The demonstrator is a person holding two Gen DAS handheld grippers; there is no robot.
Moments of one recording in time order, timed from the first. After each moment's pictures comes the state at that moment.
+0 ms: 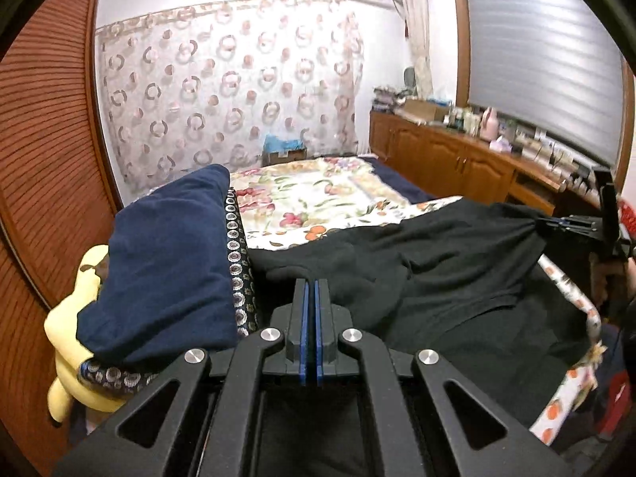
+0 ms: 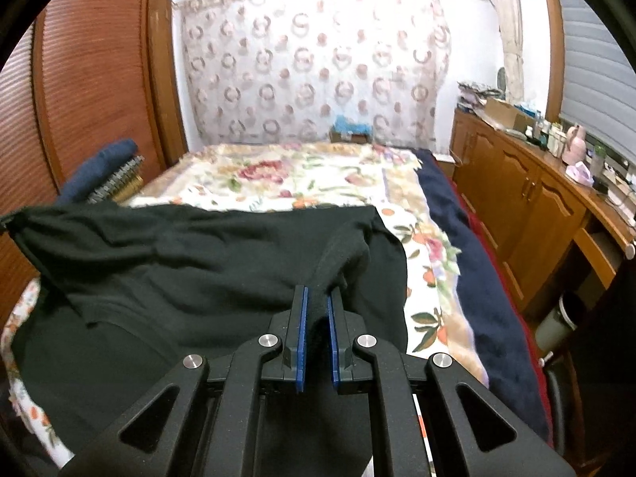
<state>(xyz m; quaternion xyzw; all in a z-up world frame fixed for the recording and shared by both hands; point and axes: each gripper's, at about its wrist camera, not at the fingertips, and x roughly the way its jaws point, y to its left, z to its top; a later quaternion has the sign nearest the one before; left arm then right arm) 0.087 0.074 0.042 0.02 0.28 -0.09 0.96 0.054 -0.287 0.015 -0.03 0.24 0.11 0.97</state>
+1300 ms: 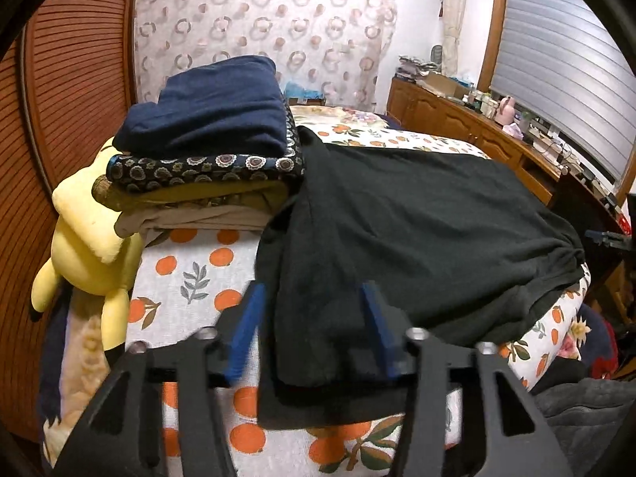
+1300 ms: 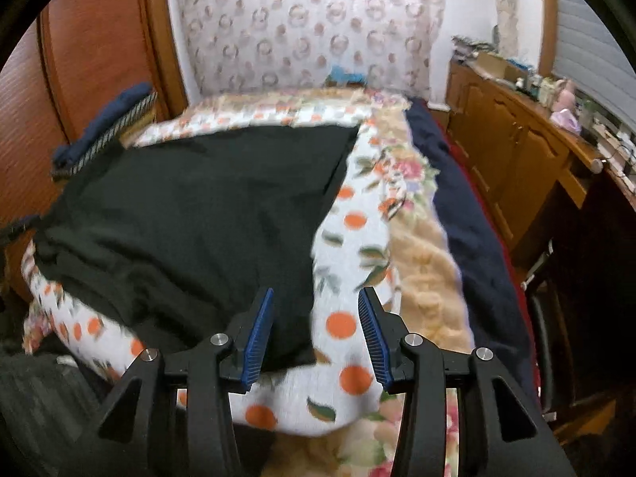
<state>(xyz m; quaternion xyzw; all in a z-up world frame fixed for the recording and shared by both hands) 0.007 0.113 -0.050 -0.04 0.36 -0.07 0.93 -0.012 -0.350 -0.070 -0.03 0.34 0.11 0.93</state>
